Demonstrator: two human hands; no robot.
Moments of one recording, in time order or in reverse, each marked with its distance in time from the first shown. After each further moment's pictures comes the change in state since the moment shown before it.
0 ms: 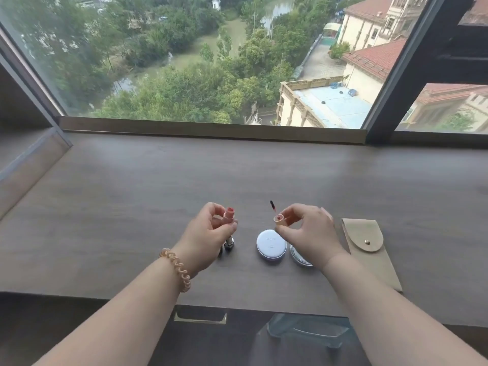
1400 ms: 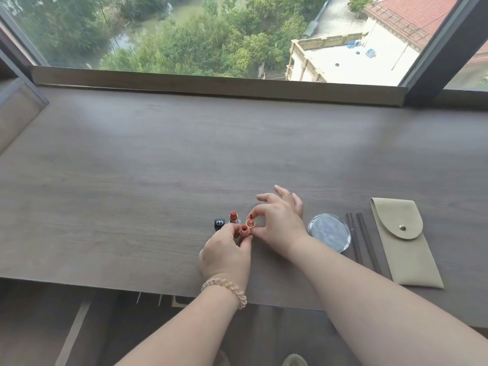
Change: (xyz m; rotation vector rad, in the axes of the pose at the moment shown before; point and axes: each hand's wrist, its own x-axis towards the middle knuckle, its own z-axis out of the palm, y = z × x) left_hand 0.029 -0.103 0.072 0.505 0.442 -0.122; right_hand 0.028 0.030 0.123 -0.259 -0.313 -0.089
